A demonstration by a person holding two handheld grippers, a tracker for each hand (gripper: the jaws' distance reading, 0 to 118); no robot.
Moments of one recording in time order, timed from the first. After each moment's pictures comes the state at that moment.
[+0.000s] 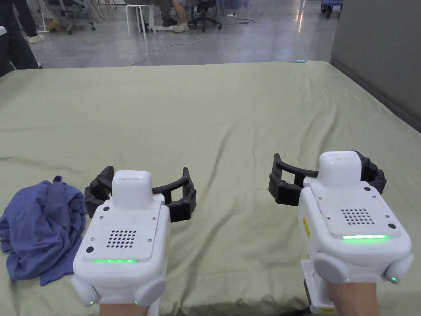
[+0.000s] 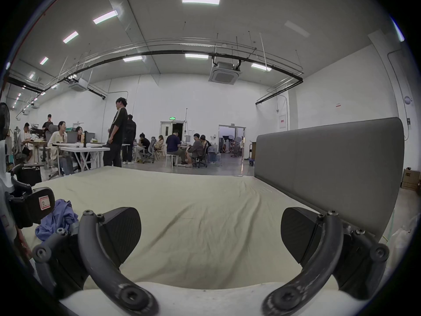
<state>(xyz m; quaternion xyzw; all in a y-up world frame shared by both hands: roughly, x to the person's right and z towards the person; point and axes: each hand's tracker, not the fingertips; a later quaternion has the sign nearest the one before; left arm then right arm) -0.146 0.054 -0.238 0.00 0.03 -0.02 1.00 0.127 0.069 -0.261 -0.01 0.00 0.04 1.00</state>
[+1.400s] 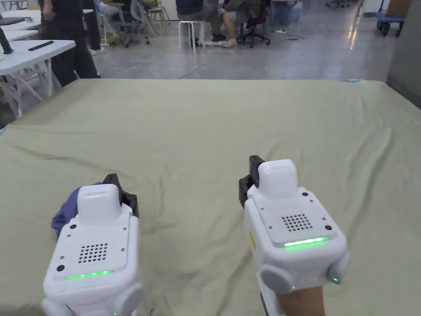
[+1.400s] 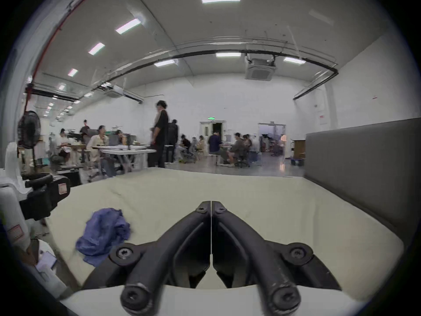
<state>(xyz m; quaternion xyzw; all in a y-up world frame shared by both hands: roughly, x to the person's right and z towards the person) -0.237 0.067 -0.200 -0.02 0.22 -0.03 0.97 -0.018 0.079 -0.278 -0.02 0.18 0.03 0.98</state>
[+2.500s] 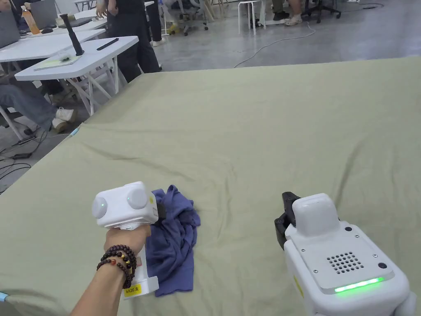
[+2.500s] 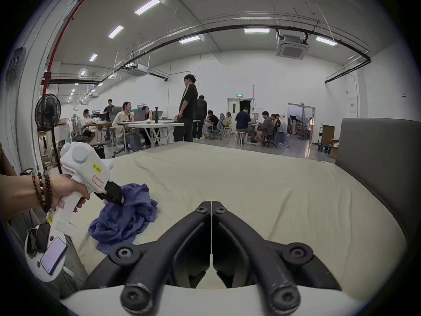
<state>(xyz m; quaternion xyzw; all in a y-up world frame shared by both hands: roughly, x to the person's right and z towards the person) -0.446 -0.012 -0.399 -0.45 0.23 0.17 0.85 -0.063 0.041 -0.320 -0.11 0.24 0.06 0.96</state>
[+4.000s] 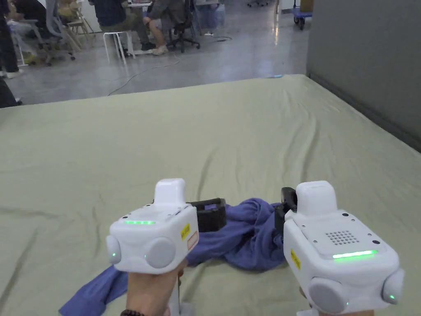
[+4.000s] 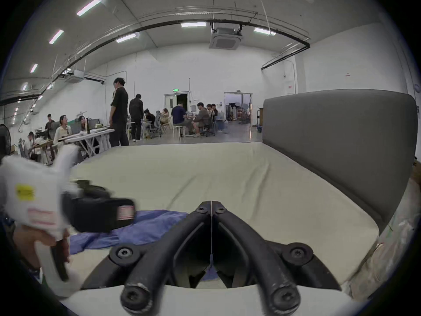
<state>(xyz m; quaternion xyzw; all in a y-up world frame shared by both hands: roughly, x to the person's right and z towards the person) -0.099 0.062 -0.341 -0.23 -0.13 0.06 0.96 0.146 0.070 -0.286 -0.14 0.02 0.00 0.99</state>
